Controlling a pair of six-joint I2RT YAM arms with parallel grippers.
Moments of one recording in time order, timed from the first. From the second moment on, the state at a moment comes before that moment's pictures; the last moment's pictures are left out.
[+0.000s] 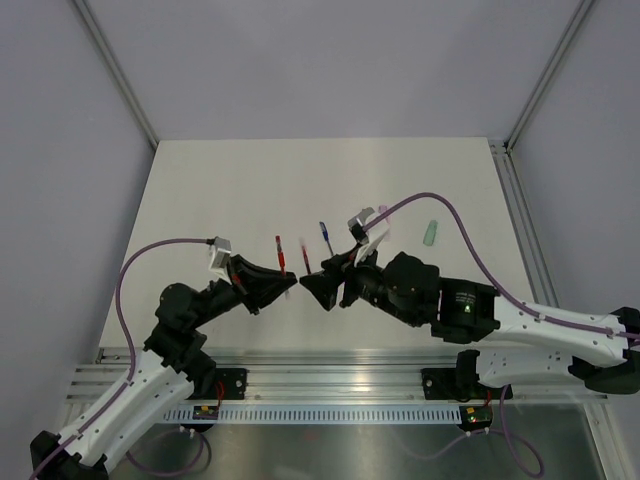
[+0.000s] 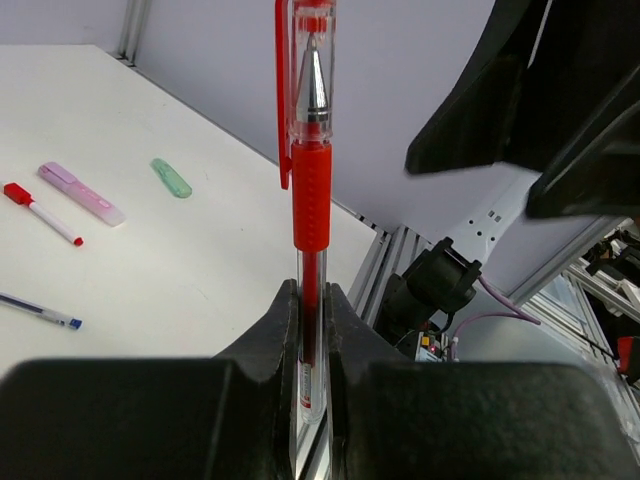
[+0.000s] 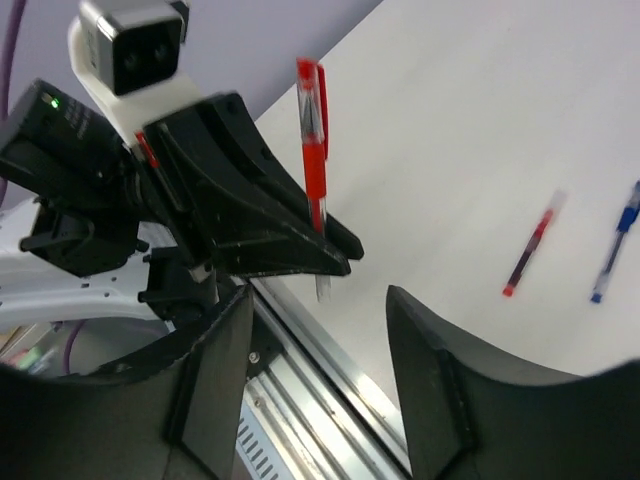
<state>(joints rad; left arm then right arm) -0.59 0.42 0.30 0.35 0.52 -0.61 1.35 1.03 1.07 -0.21 0.40 0.47</state>
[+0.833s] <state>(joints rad) -0.60 0.43 0.30 0.33 0.44 -0.57 1.22 1.53 1.71 -0.47 0.43 0.34</state>
